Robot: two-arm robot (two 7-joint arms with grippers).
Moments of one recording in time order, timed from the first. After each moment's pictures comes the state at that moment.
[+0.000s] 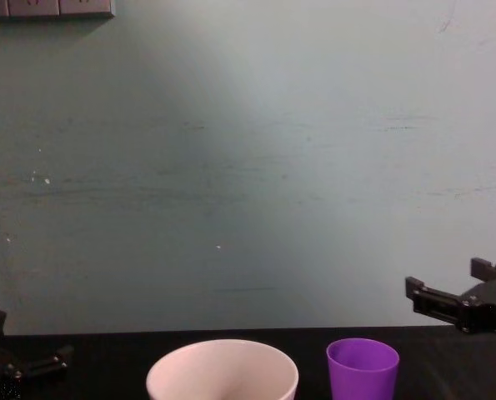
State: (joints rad) left arm -0.20 0.60 0.45 -1.41 -0.25 -0.12 0.03; right arm 0.21 0.25 -0.19 -1.36 0.15 -0.15 0.23
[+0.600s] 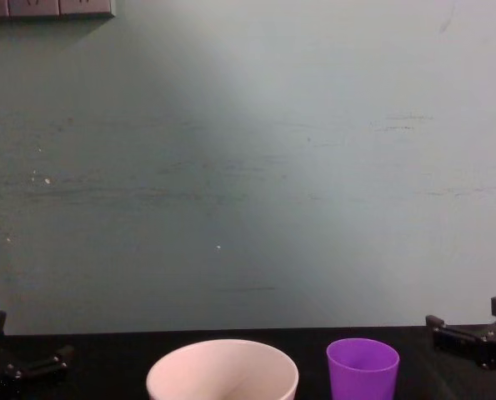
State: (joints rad) left arm -0.20 0.60 0.45 -1.41 -0.25 -0.12 0.03; right arm 0.19 0.24 -0.15 -1.34 0.12 -0.07 0.22
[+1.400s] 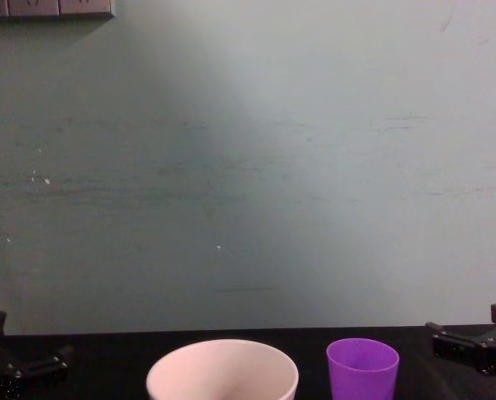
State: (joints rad) left arm -0.20 0.60 0.45 -1.41 -0.25 -0.12 0.03; right arm 0.19 0.23 -0.15 -1.34 0.12 -0.05 0.22
